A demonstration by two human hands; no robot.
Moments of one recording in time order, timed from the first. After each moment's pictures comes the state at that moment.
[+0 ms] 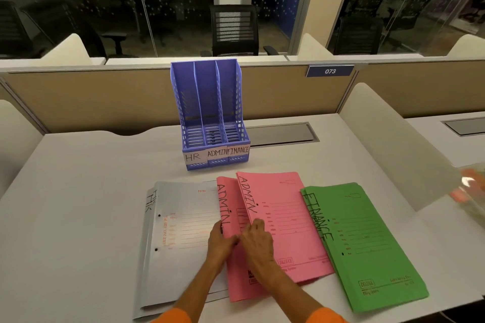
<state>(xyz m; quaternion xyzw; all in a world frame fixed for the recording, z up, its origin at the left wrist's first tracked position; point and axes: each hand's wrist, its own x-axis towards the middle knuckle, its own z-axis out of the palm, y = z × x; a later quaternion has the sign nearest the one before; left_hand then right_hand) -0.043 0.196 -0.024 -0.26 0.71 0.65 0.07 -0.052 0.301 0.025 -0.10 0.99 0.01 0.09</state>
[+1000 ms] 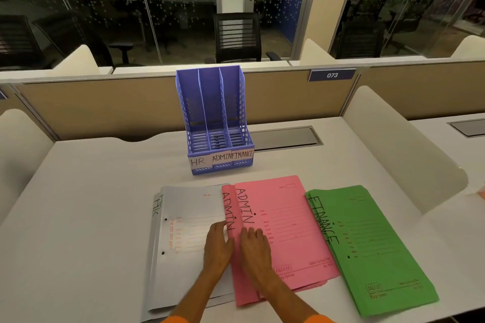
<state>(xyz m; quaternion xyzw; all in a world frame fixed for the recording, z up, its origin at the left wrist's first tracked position) -0.035 0.188 -0.009 -0.20 0.88 0.44 -0.02 -0.043 0.291 -0.015 -0.13 0.99 -0.09 0.05</state>
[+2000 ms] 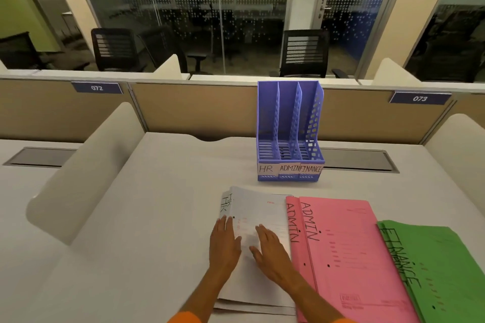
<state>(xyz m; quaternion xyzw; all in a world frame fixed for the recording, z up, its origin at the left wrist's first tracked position) 0.013 0.042 -0.001 -0.24 0.94 0.25 -0.05 -0.039 0.185 -0.014 -0.27 0.92 -0.23 0.15</state>
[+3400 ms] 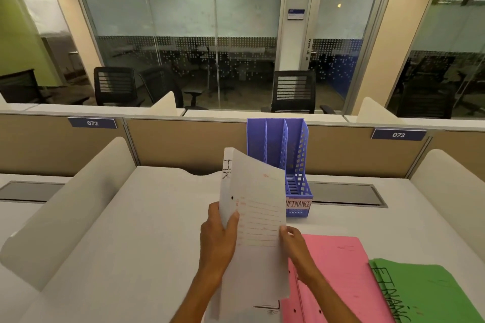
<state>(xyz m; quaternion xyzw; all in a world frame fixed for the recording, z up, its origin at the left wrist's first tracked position) -0.011 0.069 0.195 -0.24 0.79 0.53 -0.19 -0.137 0.233 0.065 -0.01 0.77 -0.61 0.19</state>
